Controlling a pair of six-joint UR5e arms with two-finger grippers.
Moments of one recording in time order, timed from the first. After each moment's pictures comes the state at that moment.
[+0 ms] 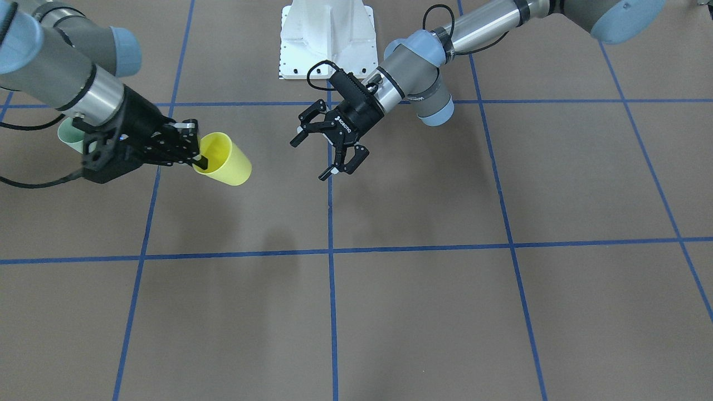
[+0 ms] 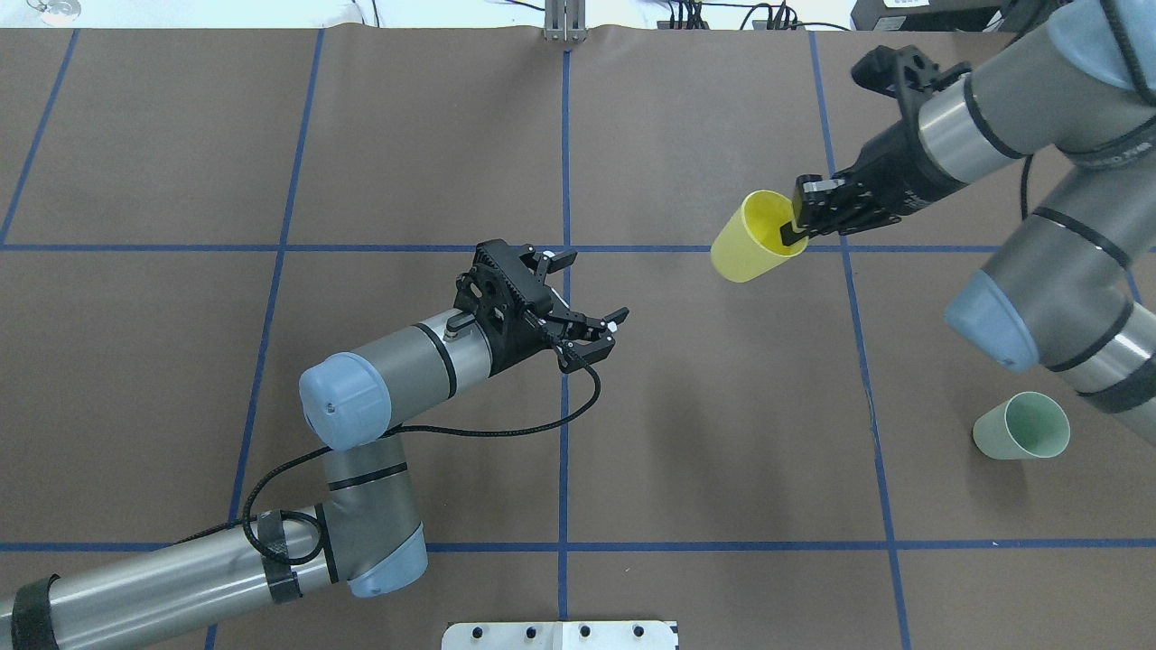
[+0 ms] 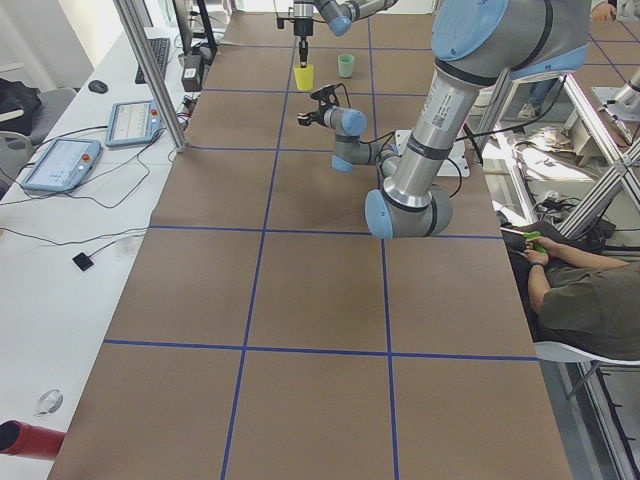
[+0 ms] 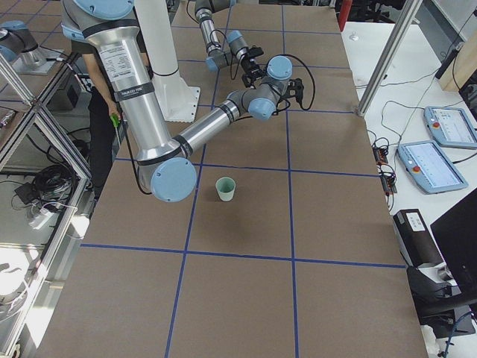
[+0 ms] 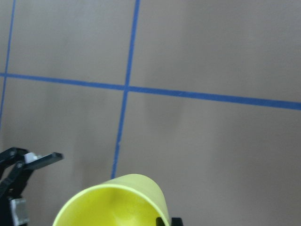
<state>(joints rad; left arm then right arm) -0.38 -2.22 -1.36 -2.95 -1.31 -0.43 0.95 -1.26 1.83 -1.13 2.38 1.07</state>
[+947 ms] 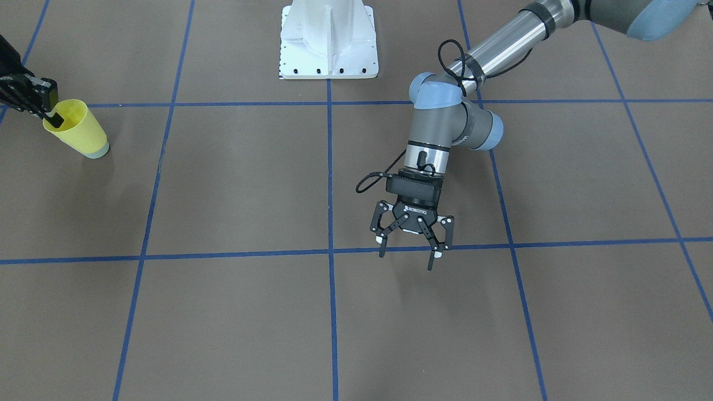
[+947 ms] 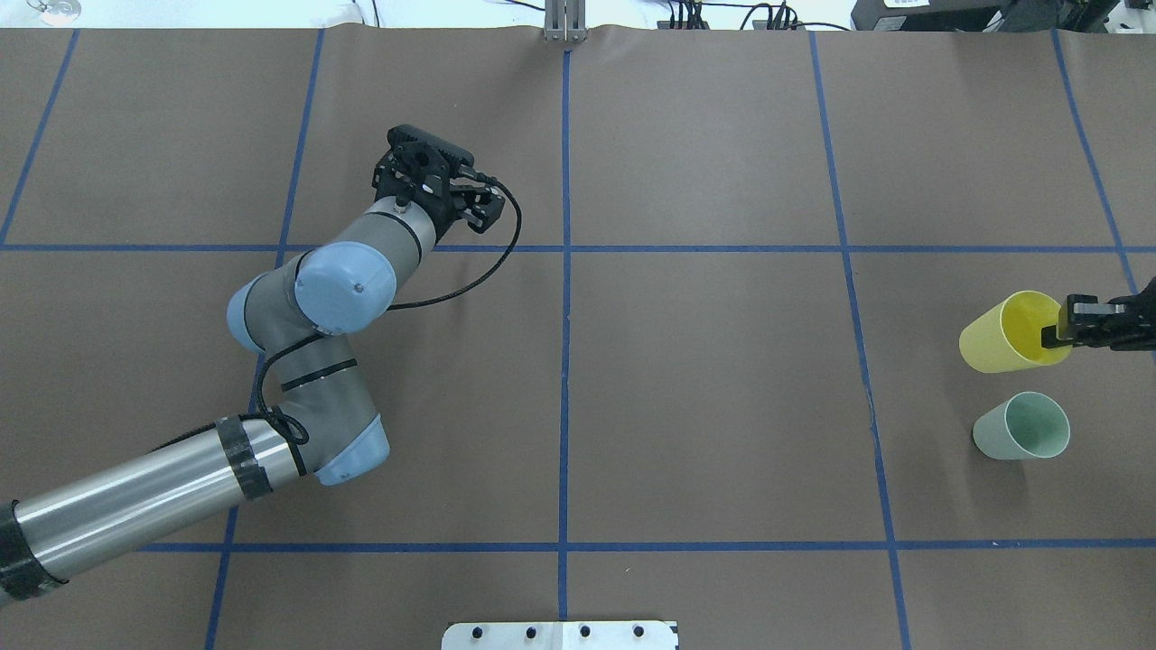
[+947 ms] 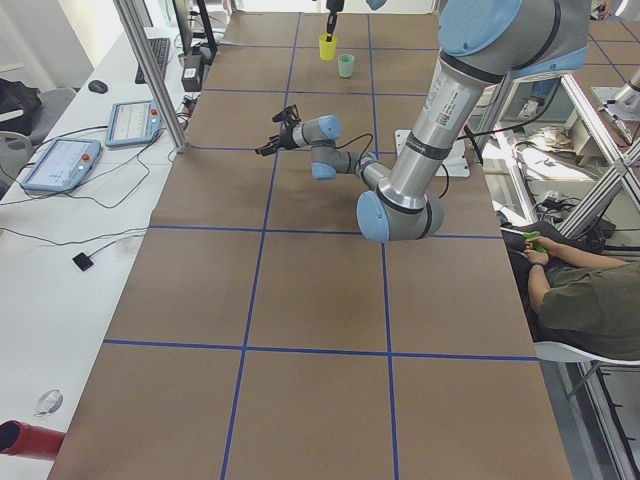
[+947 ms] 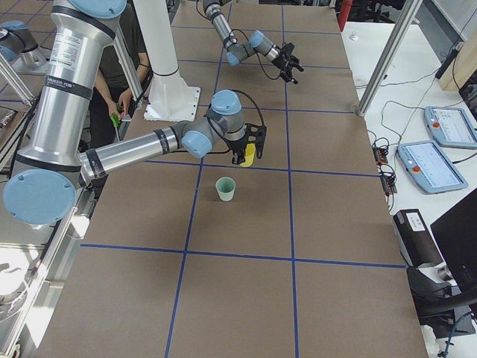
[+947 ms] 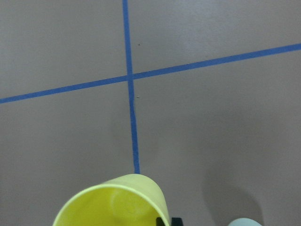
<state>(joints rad) -0.60 -2.22 -1.30 -2.44 -1.18 -0.68 1.00 -1.87 2.16 -1.13 2.17 1.06</state>
